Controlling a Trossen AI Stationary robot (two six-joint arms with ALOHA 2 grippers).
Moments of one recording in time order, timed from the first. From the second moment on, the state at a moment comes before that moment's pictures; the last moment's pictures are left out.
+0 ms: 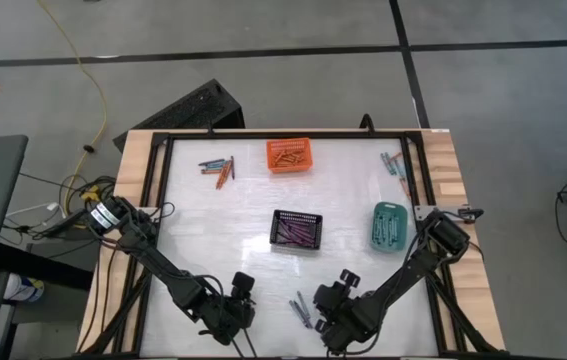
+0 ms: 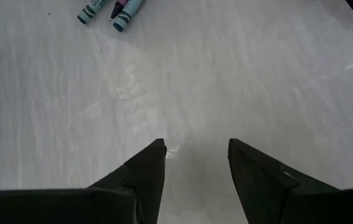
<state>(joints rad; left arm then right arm) -0.72 1.84 1.08 -0.21 -0.37 -0.18 0.74 2.10 1.46 -0.88 0.49 1.22</state>
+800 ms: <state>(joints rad) -0.70 1.84 1.08 -0.20 -0.35 -0.17 0.84 2.09 1.53 -0.87 0.55 1.17</state>
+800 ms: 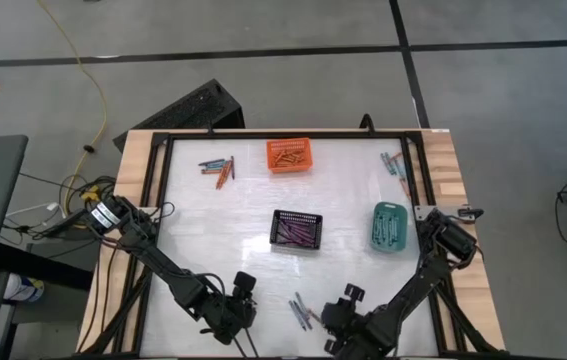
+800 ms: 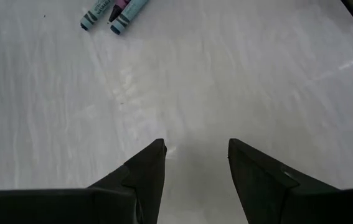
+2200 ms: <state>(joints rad) -0.70 1.84 1.08 -0.18 -0.34 -0.15 0.82 2.10 1.36 -0.65 0.53 1.08</state>
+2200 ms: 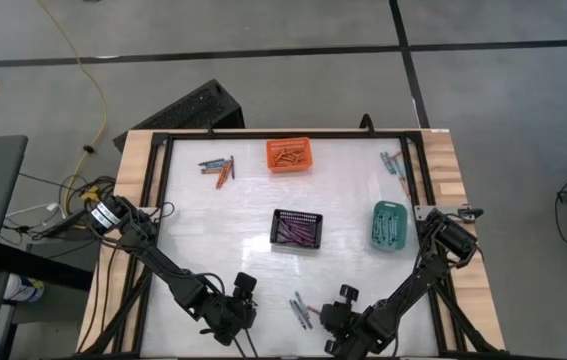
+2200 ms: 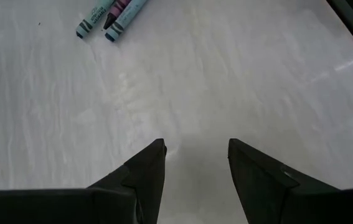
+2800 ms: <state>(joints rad) -0.70 1.84 1.08 -0.18 -0.34 -0.14 0.81 2.10 1.42 -0.90 0.56 1.07</state>
